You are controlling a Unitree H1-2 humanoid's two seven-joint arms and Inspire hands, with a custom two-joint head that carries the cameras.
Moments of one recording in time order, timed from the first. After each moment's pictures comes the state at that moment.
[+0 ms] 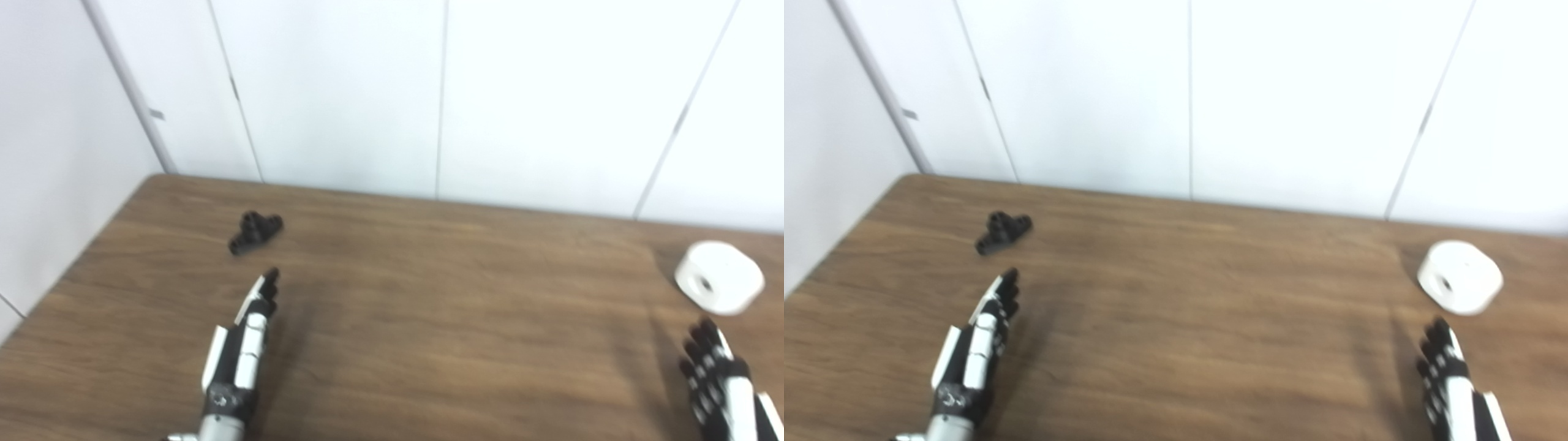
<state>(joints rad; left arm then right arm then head) 0.18 0.09 0.15 -0.18 -0.09 -0.13 -0.03 0.17 -0.16 -0.14 -0.26 0.16 0.10 0.09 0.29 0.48</state>
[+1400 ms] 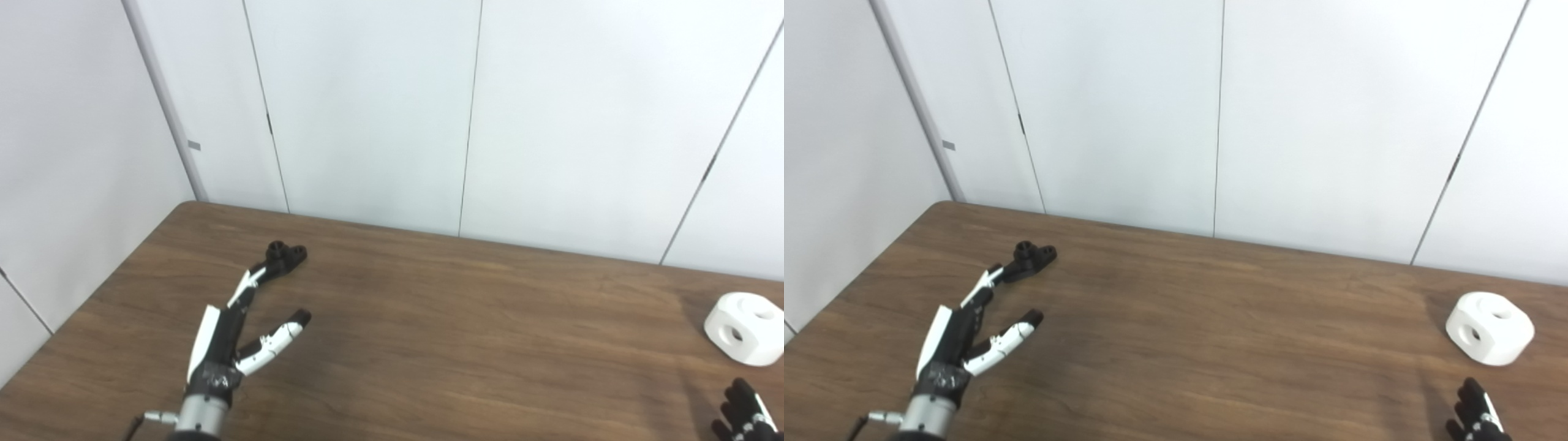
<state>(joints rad) 0.08 0.21 0.21 -0.38 0.20 0.19 0.04 0.20 -0.16 -0.15 -0.26 0.17 0.06 0.10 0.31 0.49</state>
